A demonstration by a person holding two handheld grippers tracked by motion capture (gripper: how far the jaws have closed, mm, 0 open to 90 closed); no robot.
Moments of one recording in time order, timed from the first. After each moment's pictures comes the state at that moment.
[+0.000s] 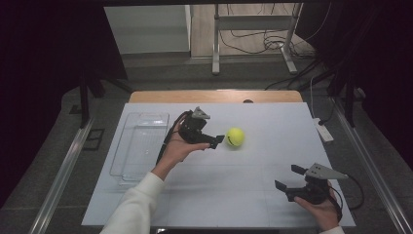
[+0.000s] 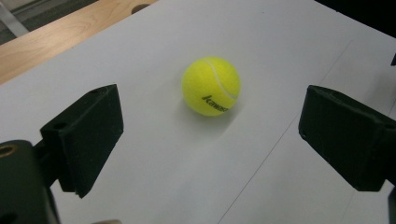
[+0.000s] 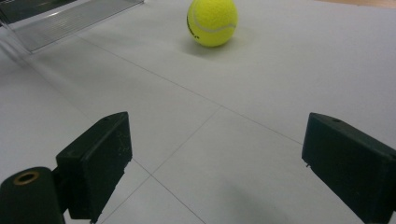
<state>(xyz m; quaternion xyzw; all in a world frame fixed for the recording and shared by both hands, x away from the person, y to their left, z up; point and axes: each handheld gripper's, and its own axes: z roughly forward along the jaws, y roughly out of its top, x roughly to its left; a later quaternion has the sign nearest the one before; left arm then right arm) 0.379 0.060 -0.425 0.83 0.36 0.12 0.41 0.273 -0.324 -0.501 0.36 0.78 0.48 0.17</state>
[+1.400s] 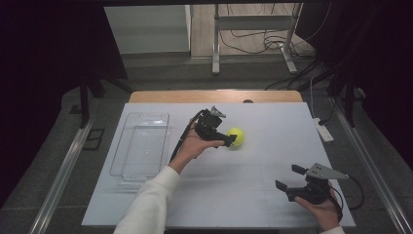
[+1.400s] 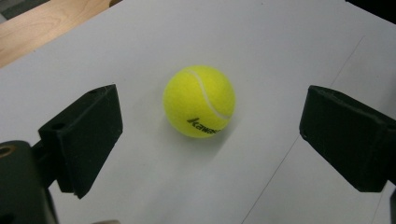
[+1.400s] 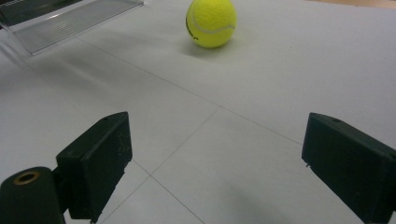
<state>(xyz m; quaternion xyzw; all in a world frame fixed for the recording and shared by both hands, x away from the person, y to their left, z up) 0.405 0.018 -0.439 0.84 0.35 0.11 0.39 0.273 -0.325 -0.501 0.36 0.78 0.48 0.17</state>
